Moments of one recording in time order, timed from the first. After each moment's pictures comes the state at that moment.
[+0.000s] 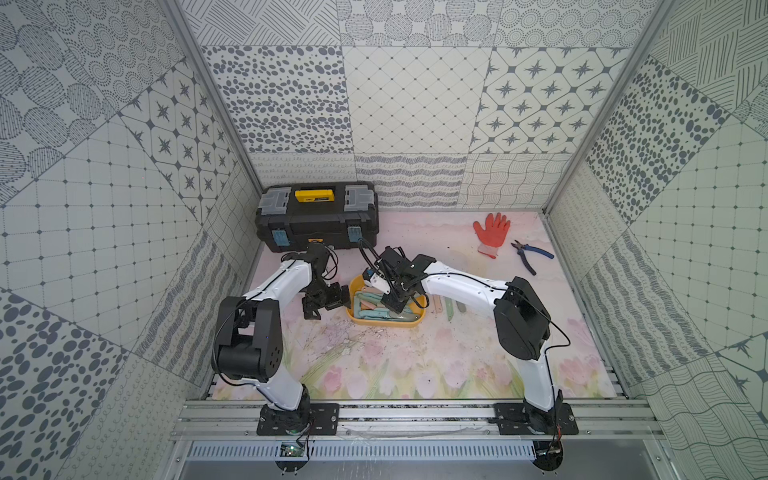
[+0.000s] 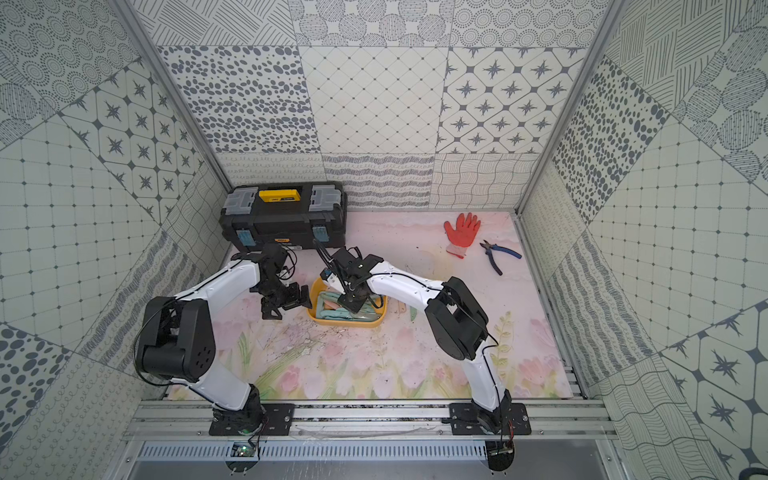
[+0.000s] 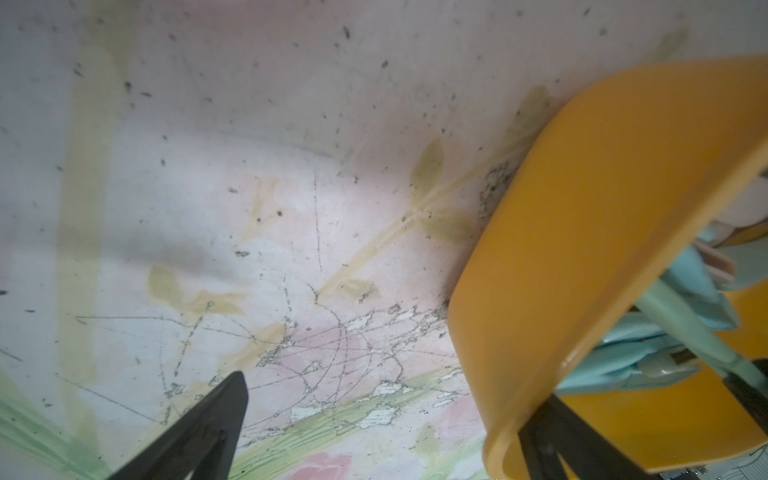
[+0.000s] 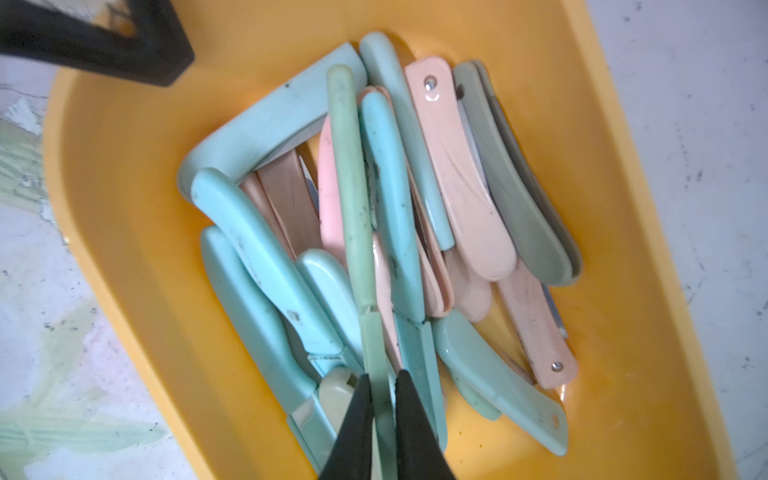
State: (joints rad) left arm -0.12 1.63 1.09 -0.99 0.22 -0.36; right arm 0.90 2.05 1.68 -0.83 -0.04 -0.19
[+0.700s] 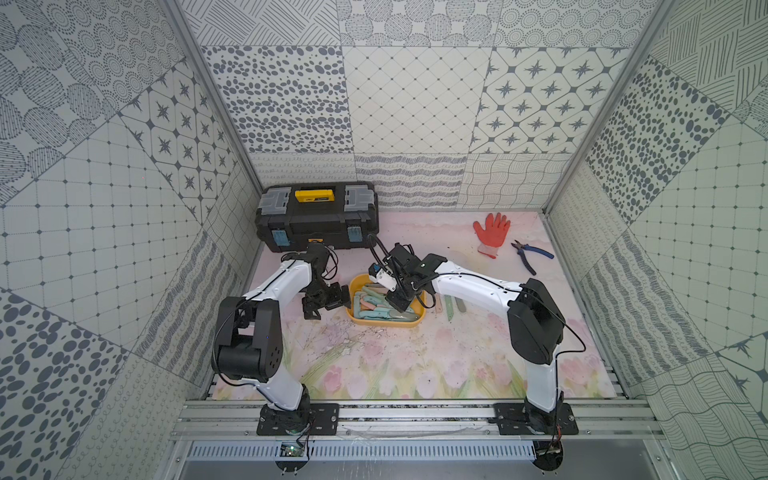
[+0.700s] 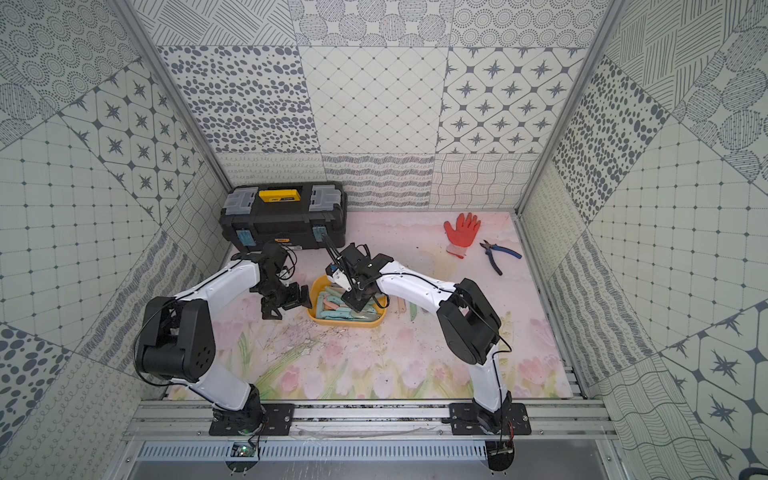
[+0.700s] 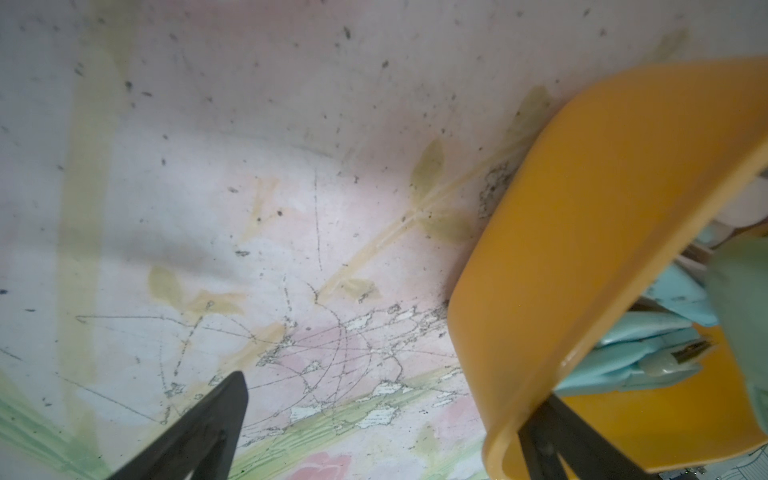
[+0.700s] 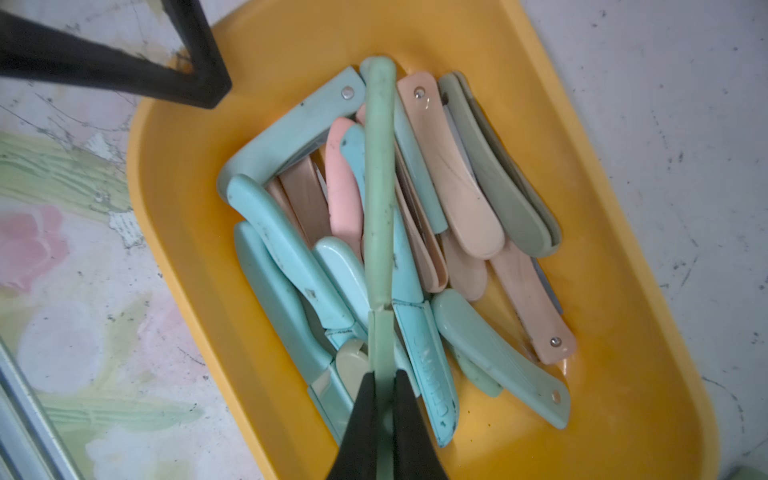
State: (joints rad) left arm -0.12 1.63 1.09 -0.99 0.22 -0.37; right arm 0.85 1.95 1.58 -0.75 -0.14 -0.13
